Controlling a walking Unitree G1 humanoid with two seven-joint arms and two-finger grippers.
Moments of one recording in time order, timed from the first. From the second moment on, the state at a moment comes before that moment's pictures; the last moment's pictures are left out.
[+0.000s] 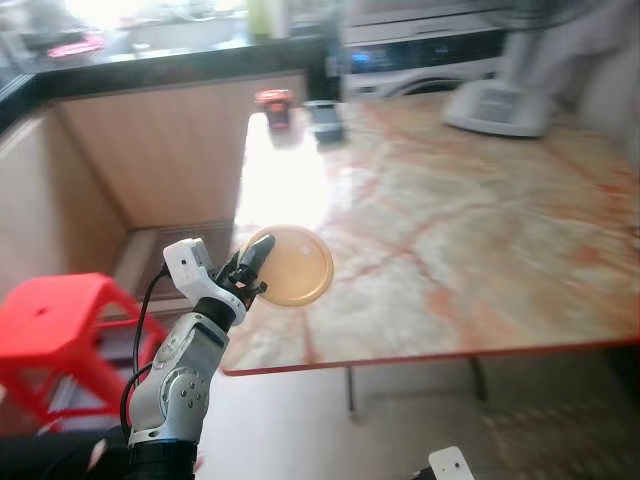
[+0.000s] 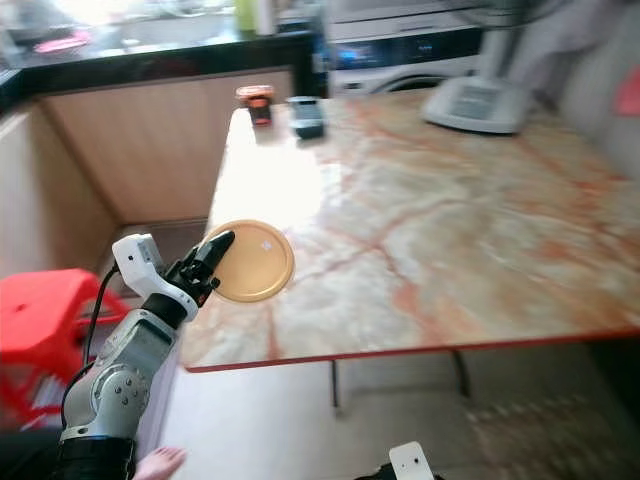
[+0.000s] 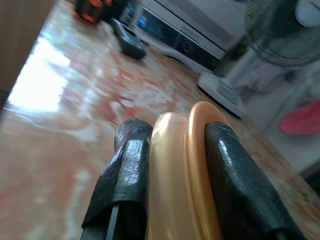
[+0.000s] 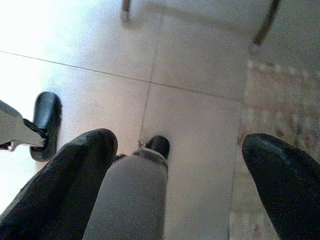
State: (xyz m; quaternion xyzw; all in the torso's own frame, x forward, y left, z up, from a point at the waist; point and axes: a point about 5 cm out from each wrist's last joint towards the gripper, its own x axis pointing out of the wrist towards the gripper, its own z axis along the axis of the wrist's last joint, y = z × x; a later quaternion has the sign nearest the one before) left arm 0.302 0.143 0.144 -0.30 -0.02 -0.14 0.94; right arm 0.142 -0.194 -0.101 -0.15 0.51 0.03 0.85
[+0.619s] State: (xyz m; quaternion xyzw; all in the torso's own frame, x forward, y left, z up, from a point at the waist) left arm 0.305 0.142 0.145 -0.31 -0.02 -0.14 0.94; right arm 0.145 -0.198 -0.099 -0.16 0.51 0.03 0.85
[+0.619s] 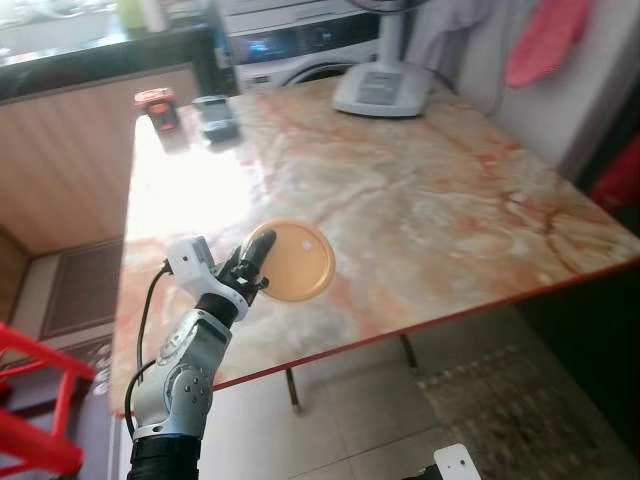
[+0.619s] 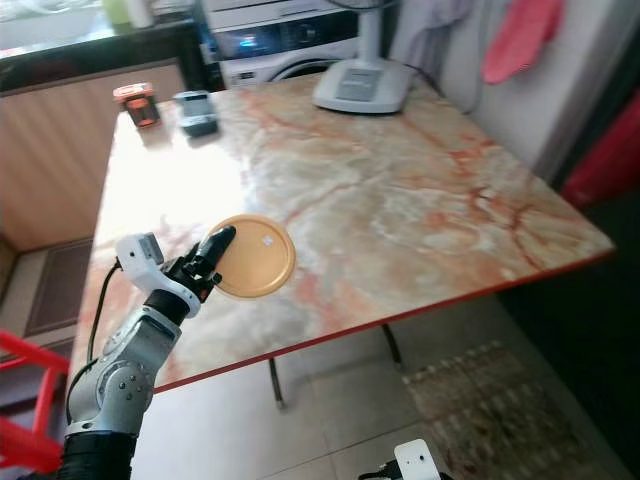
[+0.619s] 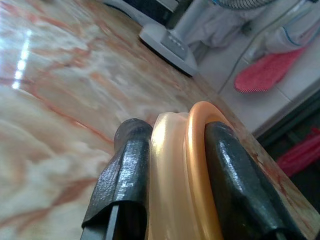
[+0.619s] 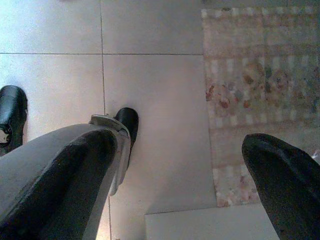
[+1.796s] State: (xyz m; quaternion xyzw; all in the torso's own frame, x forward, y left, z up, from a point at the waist) left arm 0.307 0.127 0.153 -0.32 -0.04 -0.16 0.93; right arm 0.149 -0.200 -0.097 -0.16 0.50 0.03 0.85
